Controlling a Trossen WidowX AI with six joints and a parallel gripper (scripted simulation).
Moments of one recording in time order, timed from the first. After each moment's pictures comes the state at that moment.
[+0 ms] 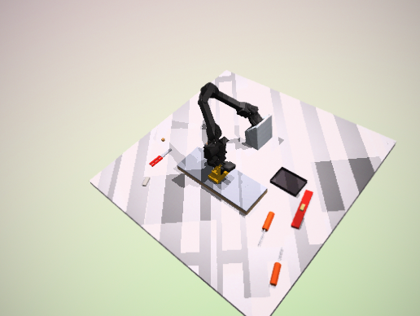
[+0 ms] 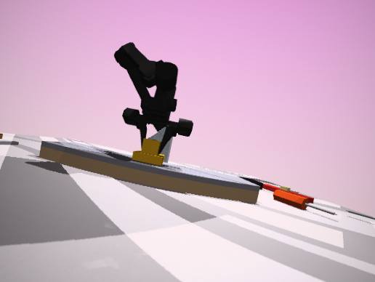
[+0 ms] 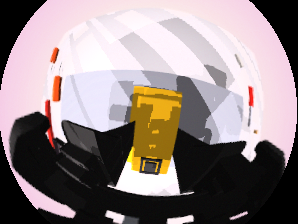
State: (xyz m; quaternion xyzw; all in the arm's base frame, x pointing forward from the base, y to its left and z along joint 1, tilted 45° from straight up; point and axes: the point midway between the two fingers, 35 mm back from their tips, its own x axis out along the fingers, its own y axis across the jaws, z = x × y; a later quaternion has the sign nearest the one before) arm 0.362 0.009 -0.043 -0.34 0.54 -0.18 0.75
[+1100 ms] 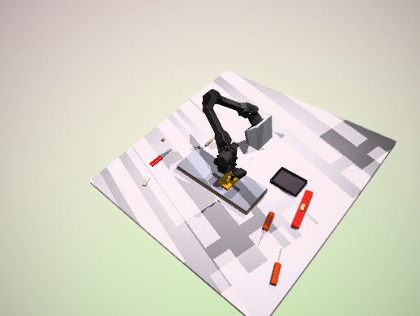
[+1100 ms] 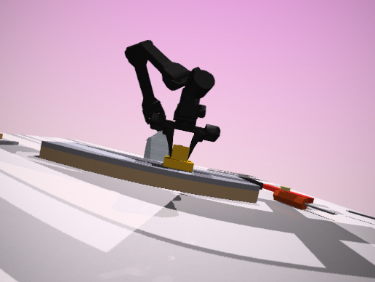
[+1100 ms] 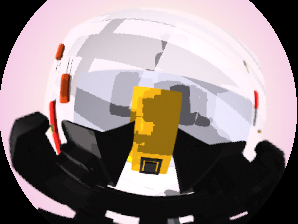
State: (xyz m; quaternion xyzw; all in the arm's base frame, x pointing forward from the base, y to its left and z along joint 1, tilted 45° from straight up) arm 0.354 0.062 -0.095 -0.34 0.54 -0.18 0.75
